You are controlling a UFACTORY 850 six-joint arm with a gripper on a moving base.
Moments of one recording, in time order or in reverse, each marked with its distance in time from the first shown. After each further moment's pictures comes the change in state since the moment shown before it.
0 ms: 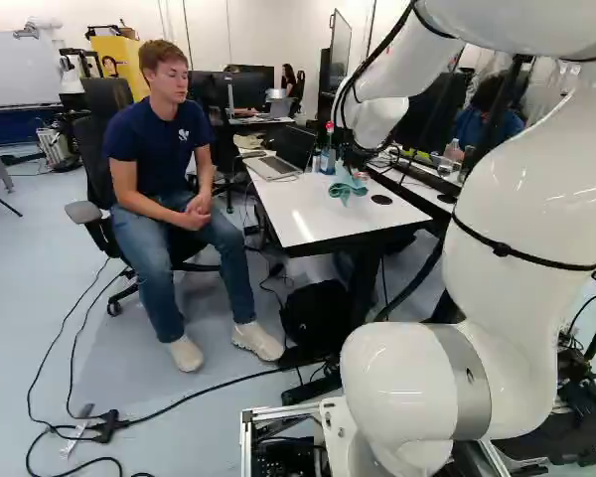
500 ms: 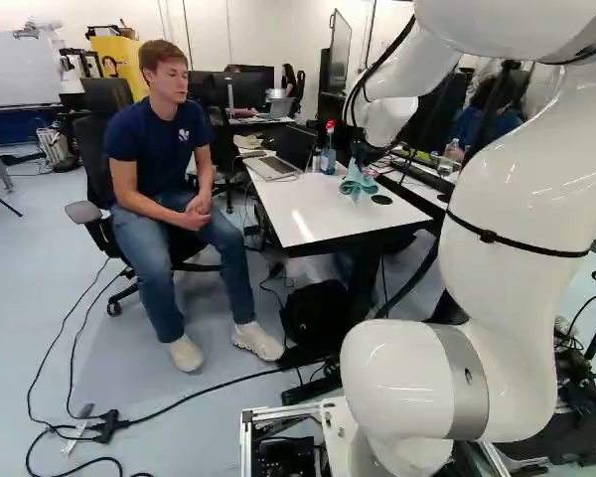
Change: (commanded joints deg) arm -3.7 -2.9 -3.2 0.0 0.0 0.0
